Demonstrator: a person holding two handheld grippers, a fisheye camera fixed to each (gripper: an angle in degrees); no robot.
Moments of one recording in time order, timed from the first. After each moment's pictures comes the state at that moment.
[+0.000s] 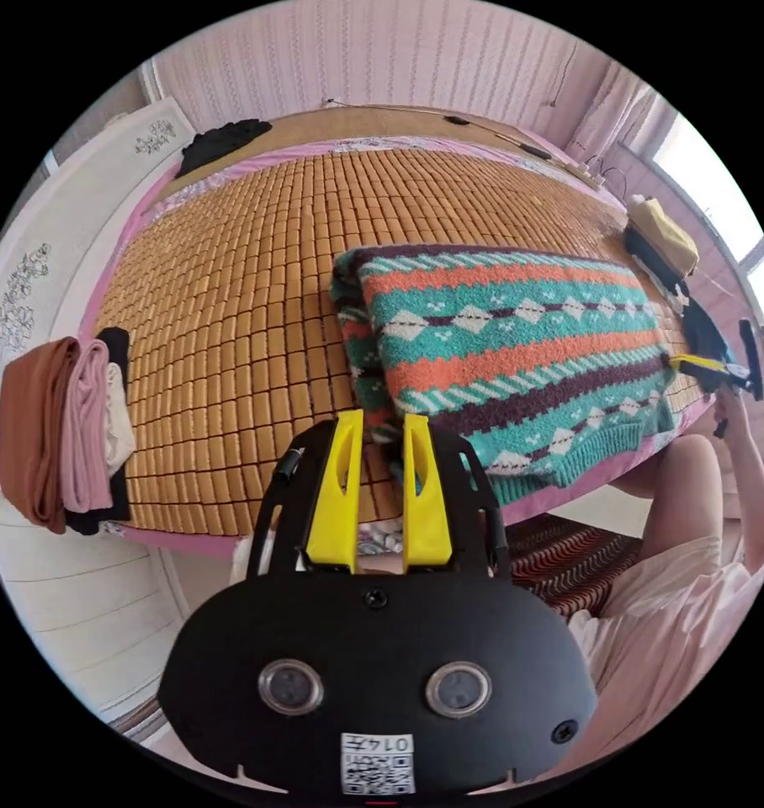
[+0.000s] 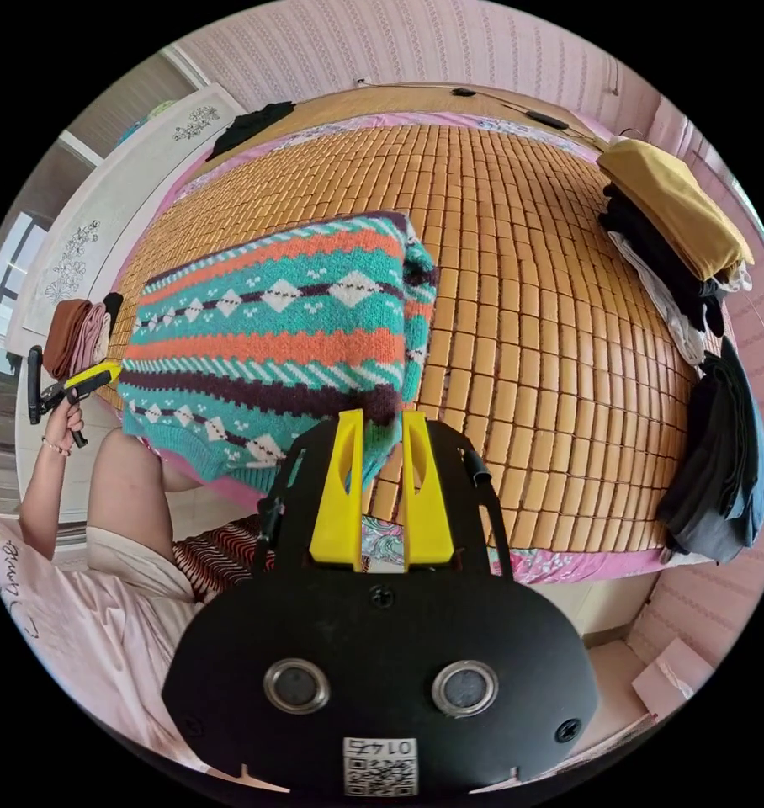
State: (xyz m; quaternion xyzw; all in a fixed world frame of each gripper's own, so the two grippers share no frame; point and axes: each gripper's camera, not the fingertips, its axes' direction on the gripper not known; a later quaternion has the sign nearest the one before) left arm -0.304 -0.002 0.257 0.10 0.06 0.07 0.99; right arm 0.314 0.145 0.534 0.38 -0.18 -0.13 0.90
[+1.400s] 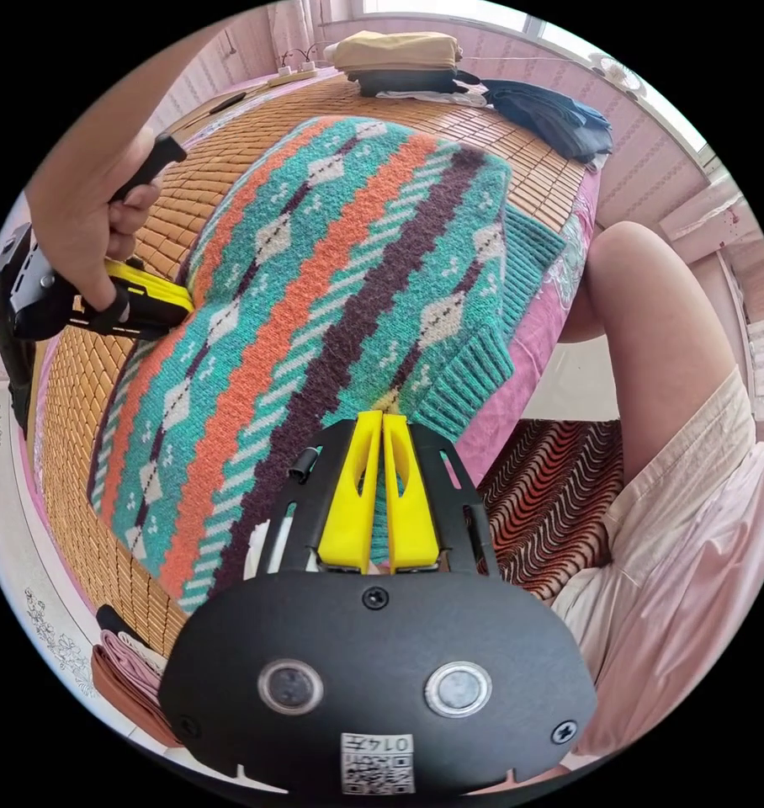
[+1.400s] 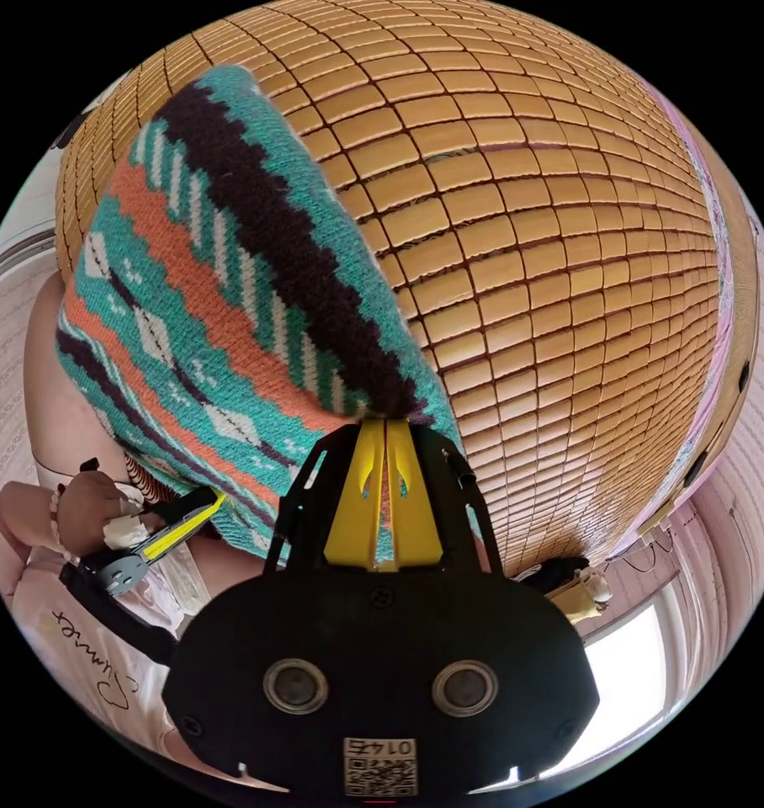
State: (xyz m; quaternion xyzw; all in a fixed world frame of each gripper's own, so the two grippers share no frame) left arm 0.037 -0.004 0.397 0.05 0.06 0.44 0.90; right arm -0.135 -0.050 0.417 0.12 0.17 -0.49 0.85
